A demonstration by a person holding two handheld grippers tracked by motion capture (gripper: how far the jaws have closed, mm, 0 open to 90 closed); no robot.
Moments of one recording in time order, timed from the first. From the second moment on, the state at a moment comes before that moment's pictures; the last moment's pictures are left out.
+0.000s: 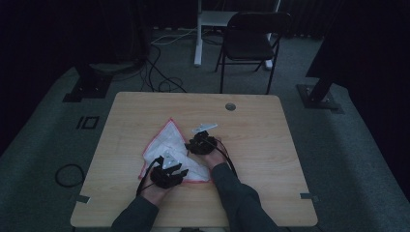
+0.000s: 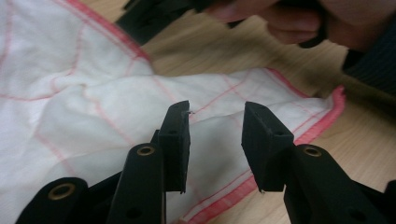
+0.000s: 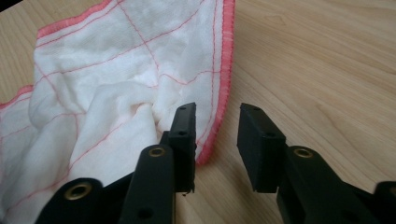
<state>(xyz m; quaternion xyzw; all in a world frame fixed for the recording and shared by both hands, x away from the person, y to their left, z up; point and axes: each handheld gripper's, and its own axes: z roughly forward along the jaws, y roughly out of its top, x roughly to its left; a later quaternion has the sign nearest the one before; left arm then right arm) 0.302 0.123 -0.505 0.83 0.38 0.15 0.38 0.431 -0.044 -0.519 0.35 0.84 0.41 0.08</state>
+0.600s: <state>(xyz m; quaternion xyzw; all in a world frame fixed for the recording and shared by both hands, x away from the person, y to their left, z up) 0.307 0.113 -0.521 0.86 0.37 0.14 0.34 0.437 -0.038 -0.520 0.35 0.85 0.39 0.08</state>
